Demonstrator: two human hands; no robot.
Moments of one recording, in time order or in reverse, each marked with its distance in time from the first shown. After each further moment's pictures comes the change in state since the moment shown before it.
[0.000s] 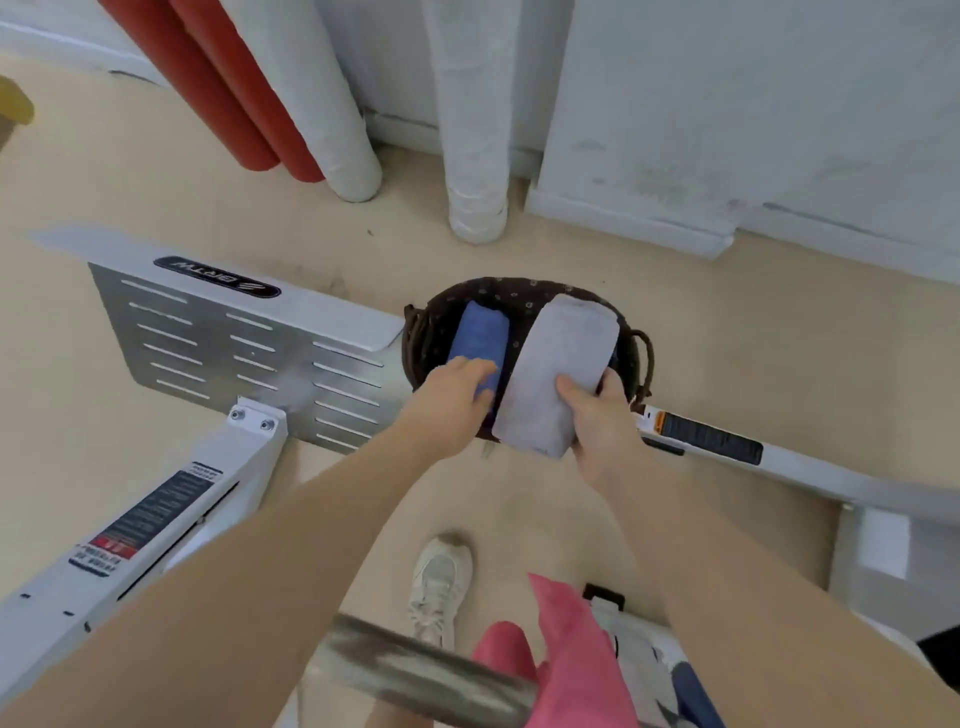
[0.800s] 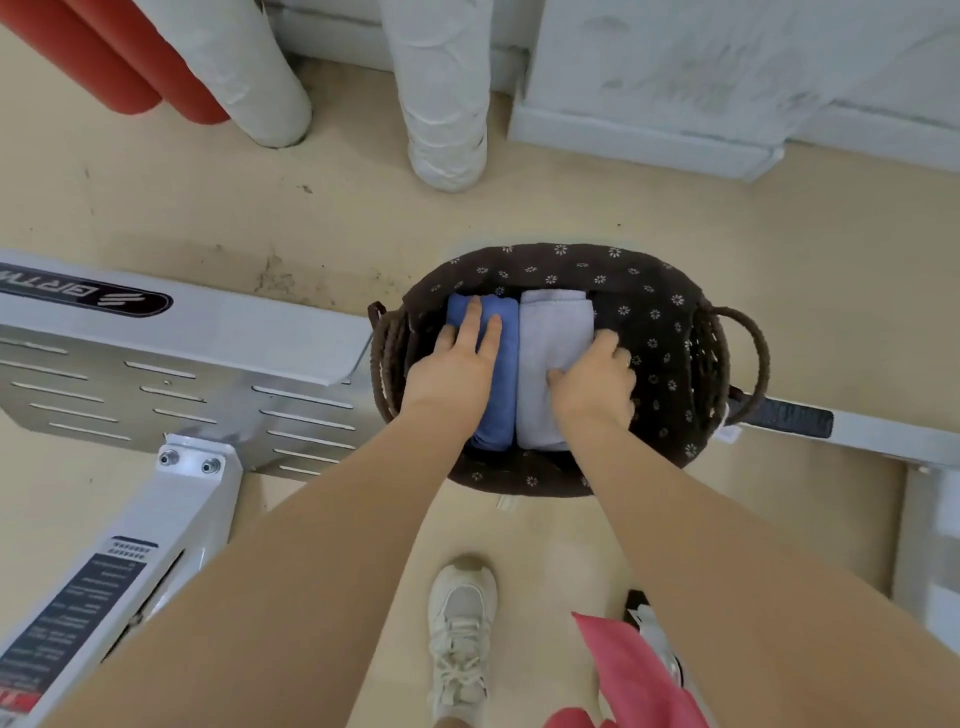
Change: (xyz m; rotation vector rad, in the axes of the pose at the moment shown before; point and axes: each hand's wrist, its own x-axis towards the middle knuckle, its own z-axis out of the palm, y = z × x) left_hand 0.141 -0.073 0.046 0.671 -0.148 0.077; right_hand 0.132 0.052 0.062 -1.006 0.313 -0.031
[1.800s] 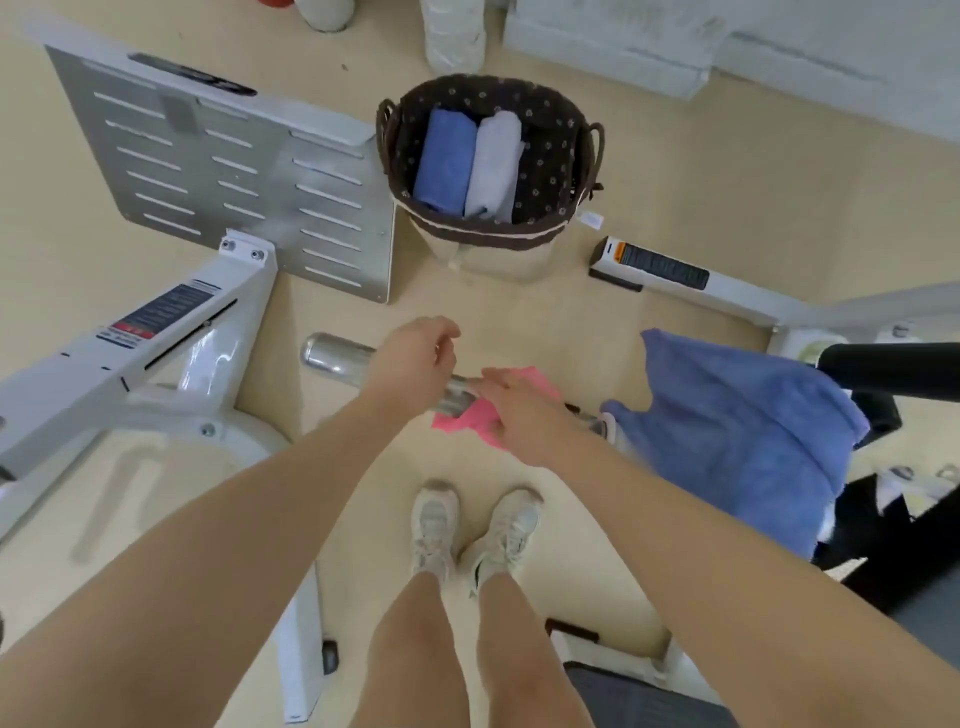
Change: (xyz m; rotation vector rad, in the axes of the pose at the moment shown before) left_hand -0.336 0.134 0.032 -0.655 0.287 -0.156; right_hand -0.269 0.223 -0.094 -0.499 -0.608 -0.859
